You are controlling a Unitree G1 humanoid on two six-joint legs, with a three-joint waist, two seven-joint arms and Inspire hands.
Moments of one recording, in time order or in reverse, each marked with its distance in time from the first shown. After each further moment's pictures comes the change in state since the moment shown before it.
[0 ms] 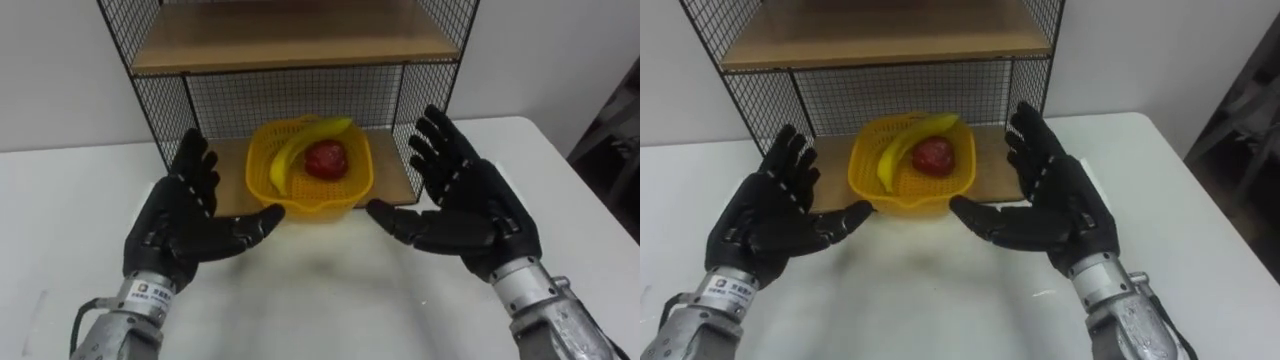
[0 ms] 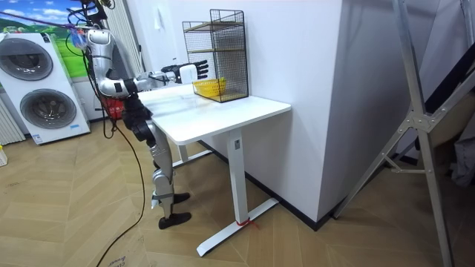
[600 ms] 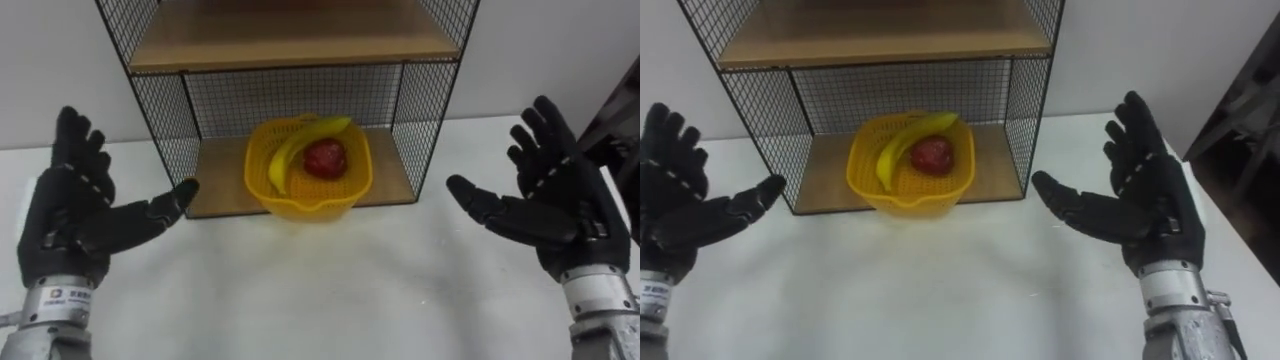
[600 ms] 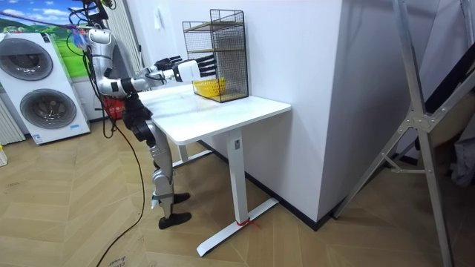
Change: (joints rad) left arm 0.023 0.001 0.258 -0.070 0.068 -0.094 0.110; right arm 0.021 -0.003 -0.195 0.000 -0.017 -0.077 -0.140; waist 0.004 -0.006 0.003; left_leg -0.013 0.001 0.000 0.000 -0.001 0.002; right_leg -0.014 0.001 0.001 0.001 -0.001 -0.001
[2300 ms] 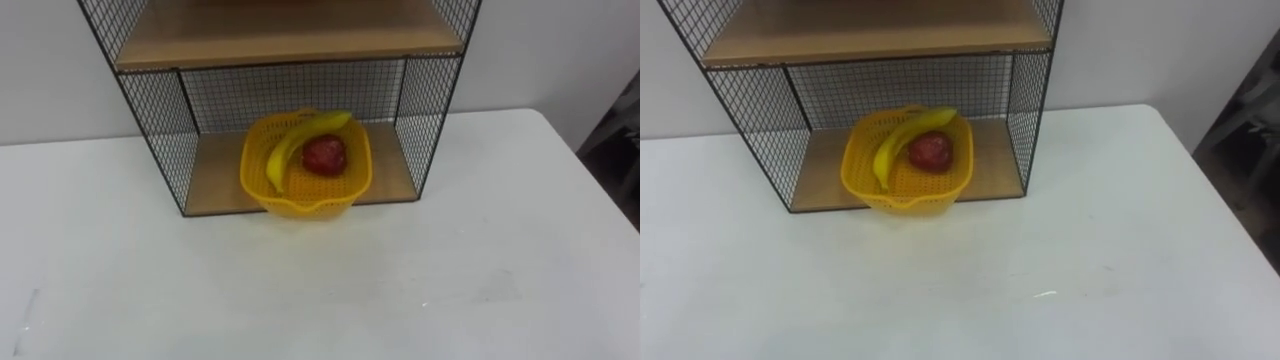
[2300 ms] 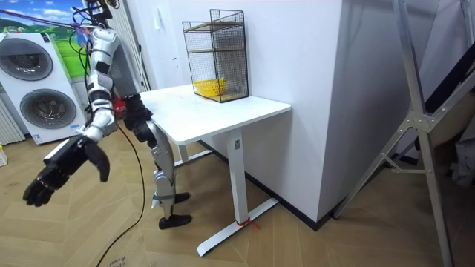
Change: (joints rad) left arm 0.128 0.266 0.781 1.336 -0.769 -0.109 0.604; right arm 0.136 -0.248 -0.669 1.371 0.327 -0.118 -0.815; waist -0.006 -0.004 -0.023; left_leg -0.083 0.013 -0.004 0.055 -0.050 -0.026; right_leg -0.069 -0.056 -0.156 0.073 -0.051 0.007
